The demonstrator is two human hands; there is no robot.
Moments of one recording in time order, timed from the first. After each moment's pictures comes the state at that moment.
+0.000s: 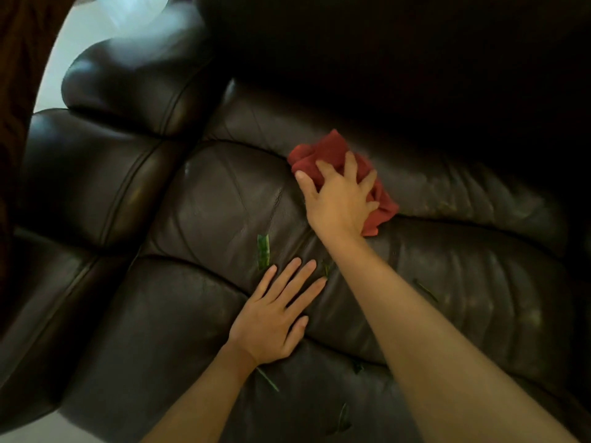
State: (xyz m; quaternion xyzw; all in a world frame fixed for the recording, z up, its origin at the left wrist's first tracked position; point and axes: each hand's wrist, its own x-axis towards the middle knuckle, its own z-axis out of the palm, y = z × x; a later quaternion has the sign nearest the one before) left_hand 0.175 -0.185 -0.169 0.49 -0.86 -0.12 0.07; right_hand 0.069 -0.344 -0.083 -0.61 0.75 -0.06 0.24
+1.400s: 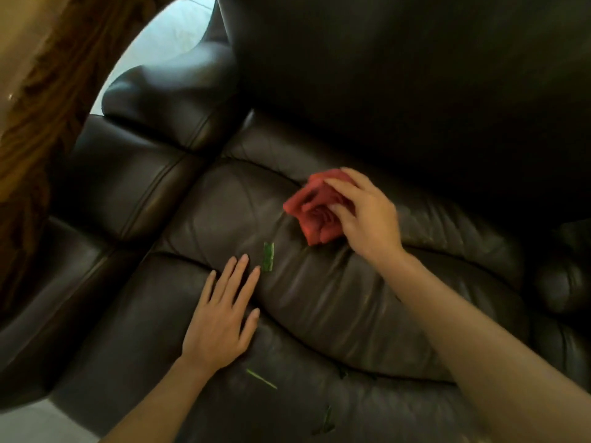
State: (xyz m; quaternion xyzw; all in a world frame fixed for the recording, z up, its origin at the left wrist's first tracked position) left_hand 0.225 -0.167 -0.147 0.64 -0.75 -0.13 0.07; right_hand 0.021 -0.338 -0.043 -0.77 0.58 -0.18 0.19
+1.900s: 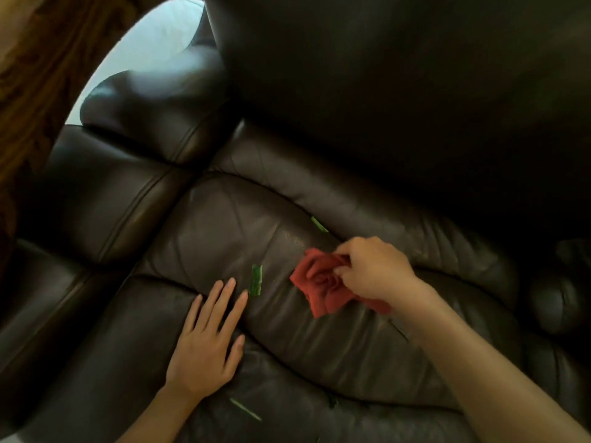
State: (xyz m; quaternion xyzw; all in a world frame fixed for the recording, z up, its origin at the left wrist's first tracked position) left_hand 0.225 -0.165 -0.164 0.64 -0.75 -0.15 0.09; right_hand 0.013 -0.330 -0.014 -0.73 0.62 0.19 0.24
